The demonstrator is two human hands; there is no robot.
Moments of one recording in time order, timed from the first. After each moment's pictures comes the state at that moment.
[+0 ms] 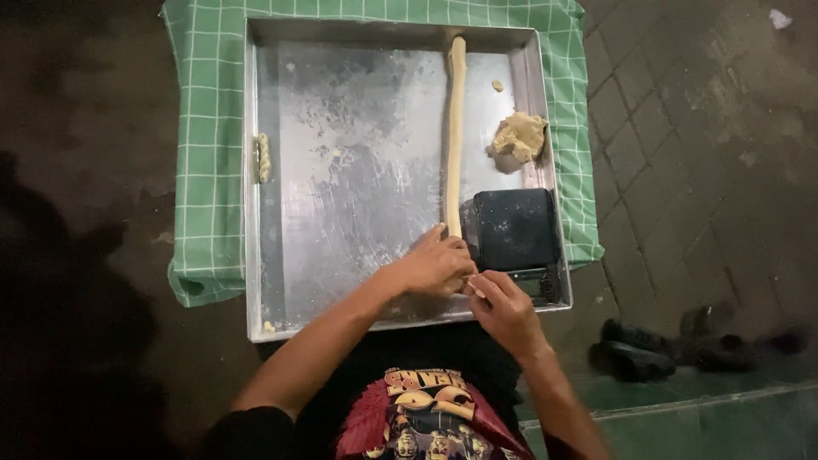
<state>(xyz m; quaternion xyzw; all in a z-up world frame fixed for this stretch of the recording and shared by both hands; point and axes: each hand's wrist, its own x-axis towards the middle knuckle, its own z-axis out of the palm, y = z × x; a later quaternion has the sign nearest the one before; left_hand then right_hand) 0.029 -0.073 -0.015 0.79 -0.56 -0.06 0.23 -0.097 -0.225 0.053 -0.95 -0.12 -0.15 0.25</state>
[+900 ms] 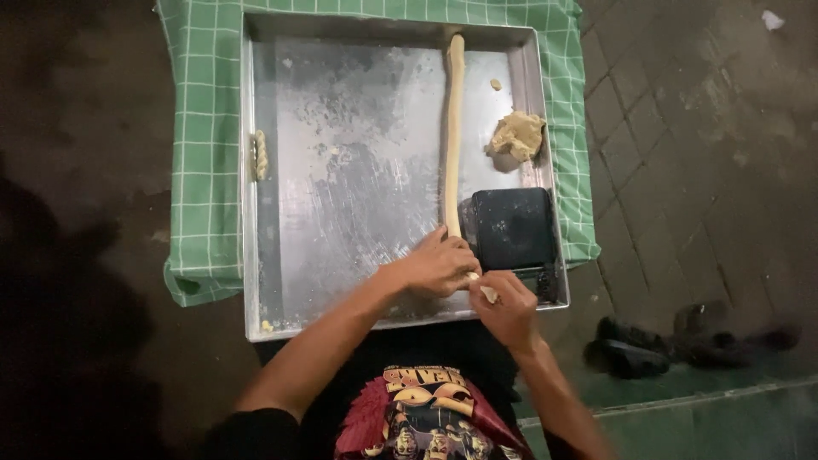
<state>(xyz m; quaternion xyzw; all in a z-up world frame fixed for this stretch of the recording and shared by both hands) 0.027 -0.081 -0.033 0.77 -0.55 0.00 0.31 -0.100 -0.223 0.035 -0.92 -0.03 -0.24 0.29</state>
